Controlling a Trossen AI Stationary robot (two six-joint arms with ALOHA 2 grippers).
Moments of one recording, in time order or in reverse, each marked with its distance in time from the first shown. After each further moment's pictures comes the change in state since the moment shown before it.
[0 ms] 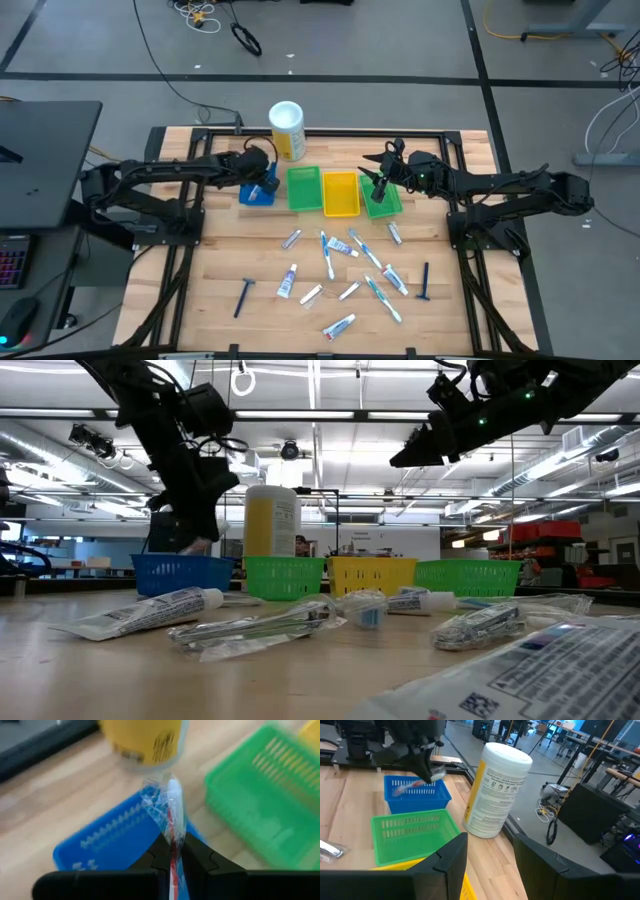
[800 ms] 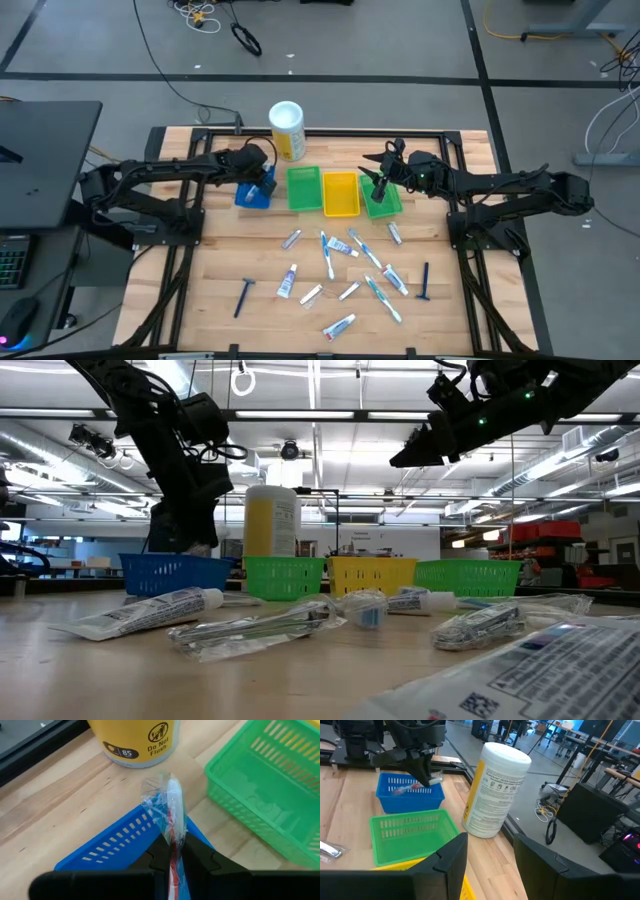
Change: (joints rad) left arm 0.064 -0.001 -0.032 0.051 0.095 0.145; right arm 0.000 0.000 0.000 0.000 0.003 0.000
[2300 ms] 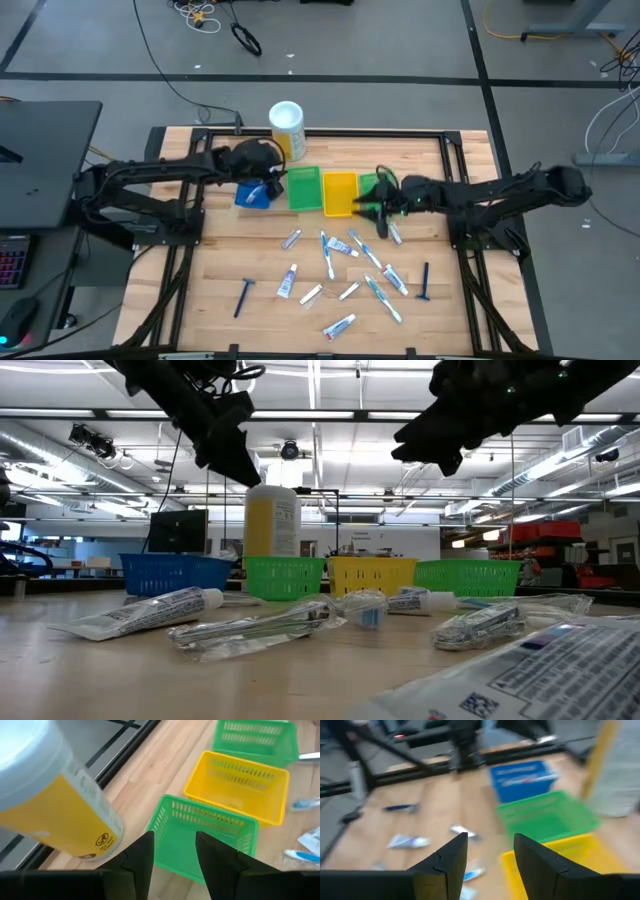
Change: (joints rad) left arm -0.160 -0.065 0.185 0.027 0.004 0.267; right arm 0.259 0.036 0.000 -0.066 -0.219 0.427
